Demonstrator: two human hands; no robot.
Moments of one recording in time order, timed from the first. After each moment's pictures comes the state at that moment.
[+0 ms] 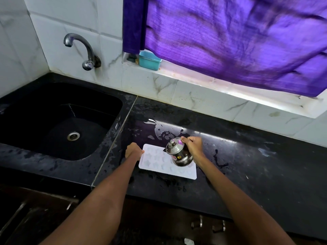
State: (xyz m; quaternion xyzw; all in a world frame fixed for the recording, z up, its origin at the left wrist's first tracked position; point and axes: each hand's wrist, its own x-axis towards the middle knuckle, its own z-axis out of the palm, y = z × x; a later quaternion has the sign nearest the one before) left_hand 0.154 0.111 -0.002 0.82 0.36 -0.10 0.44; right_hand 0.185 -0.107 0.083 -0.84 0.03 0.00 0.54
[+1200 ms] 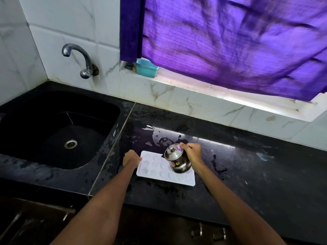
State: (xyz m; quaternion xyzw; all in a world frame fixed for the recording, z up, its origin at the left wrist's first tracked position) left_hand 0.148 0.106 0.014 0.83 0.36 -0.10 0.41; right_hand 0.182 -0.111 0.086 -0.82 0.03 -0.02 0.56
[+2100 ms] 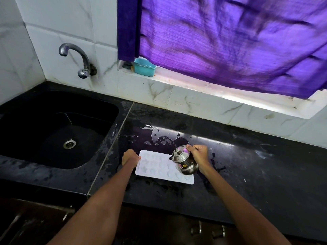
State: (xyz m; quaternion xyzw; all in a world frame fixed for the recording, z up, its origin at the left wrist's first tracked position) left_hand 0.144 0.103 0.022 0.83 0.36 -0.10 0.41; right_hand 0.181 -0.144 0.078 -0.84 0.04 -0.02 0.55
